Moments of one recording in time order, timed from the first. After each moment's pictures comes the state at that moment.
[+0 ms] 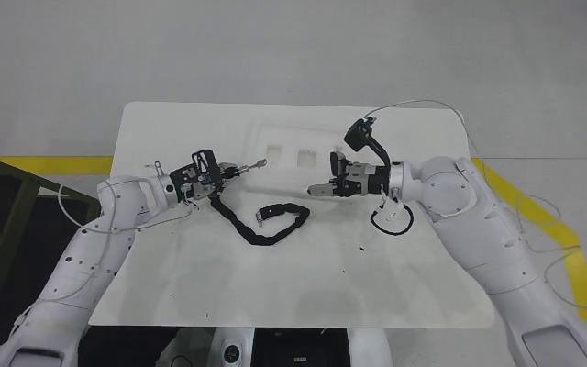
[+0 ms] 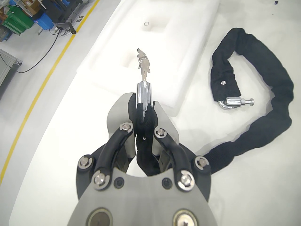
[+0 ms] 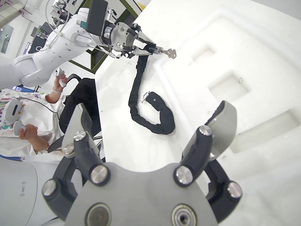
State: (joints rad) left arm 0.98 -0.92 -1.15 -1.34 1.63 -0.79 0.26; right arm -0.80 -1.07 0.98 -1.47 -0.17 -0.55 0.86
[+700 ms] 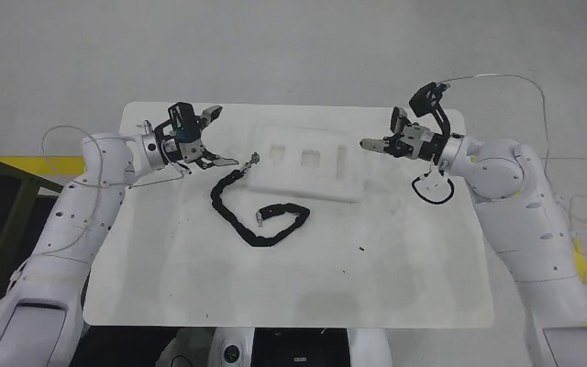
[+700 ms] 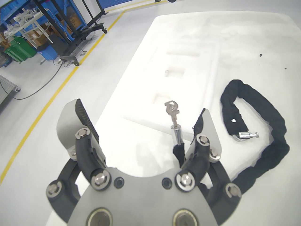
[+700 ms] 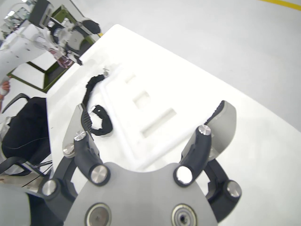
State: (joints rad) left arm 0.66 -0.95 -1.08 -1.08 1.66 -0.98 0.58; right arm -0.77 -1.02 1.22 -1.35 -0.48 -0.63 0.67
